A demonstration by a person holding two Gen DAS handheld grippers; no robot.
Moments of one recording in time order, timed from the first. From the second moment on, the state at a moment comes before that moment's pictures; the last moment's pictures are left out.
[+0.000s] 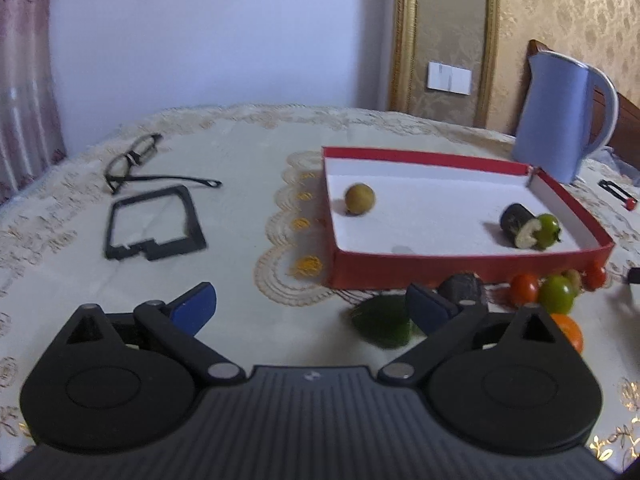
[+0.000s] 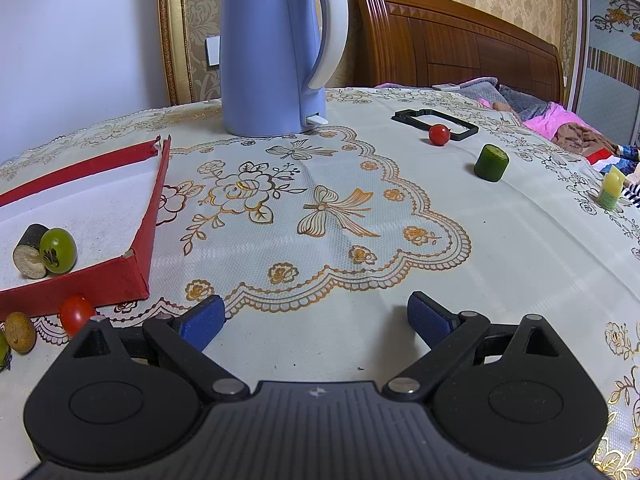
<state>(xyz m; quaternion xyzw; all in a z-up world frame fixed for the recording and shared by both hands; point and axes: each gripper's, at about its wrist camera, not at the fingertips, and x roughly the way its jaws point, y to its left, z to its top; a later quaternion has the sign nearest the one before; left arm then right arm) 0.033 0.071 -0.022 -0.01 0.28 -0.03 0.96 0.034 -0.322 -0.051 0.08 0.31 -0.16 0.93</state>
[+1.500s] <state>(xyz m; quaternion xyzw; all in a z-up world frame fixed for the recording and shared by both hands) 0.087 0.045 0.010 0.00 0.26 -0.07 0.96 0.034 -0.322 -0.052 0.08 0.31 -0.16 0.93</state>
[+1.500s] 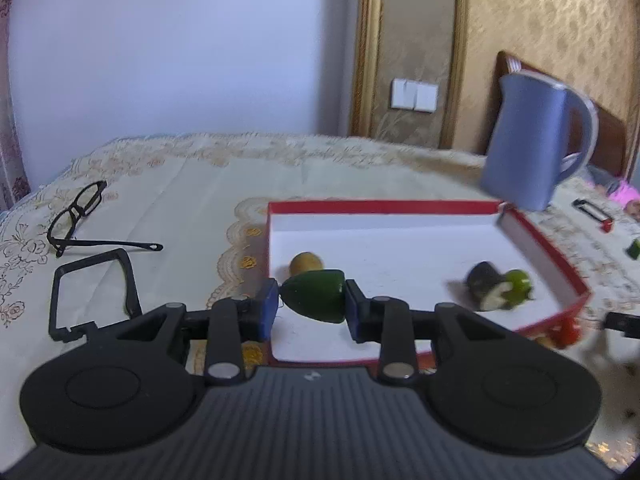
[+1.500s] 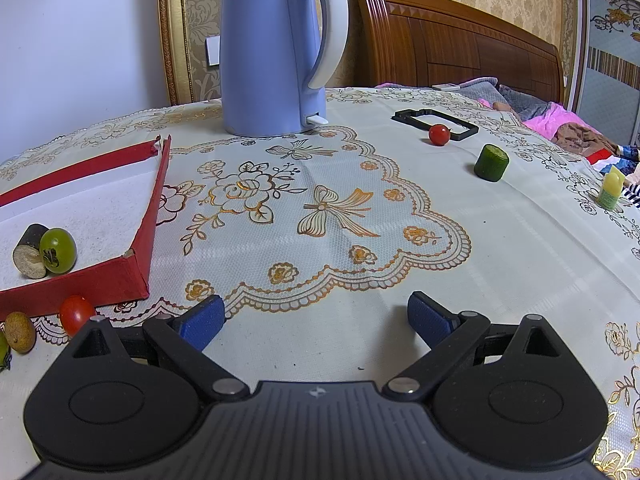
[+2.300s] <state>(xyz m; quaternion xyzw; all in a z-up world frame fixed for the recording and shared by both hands) 0.103 0.028 -0.016 0.03 0.27 -0.07 0.96 0.034 -0.322 -0.051 0.08 0.31 -0.16 0.93</state>
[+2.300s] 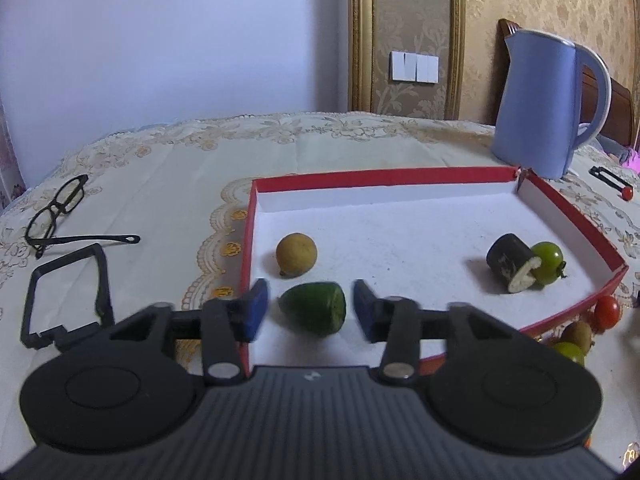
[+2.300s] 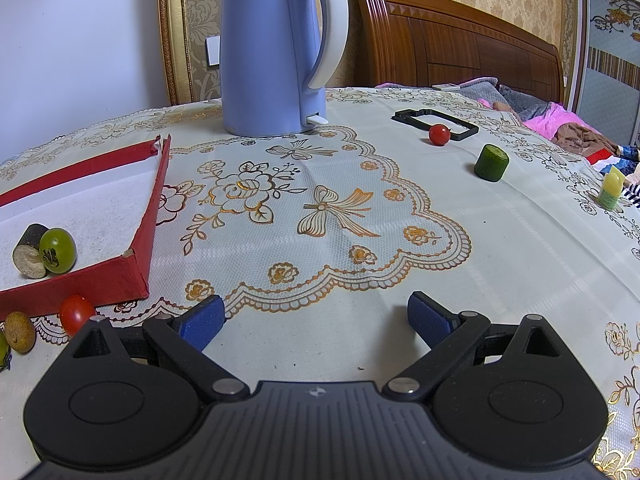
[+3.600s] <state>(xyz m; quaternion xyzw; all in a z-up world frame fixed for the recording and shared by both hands) 0.082 0.145 -0.033 -0.14 0.28 0.19 0.93 0.019 -0.240 -0.035 0.04 0.27 0.00 0.96</state>
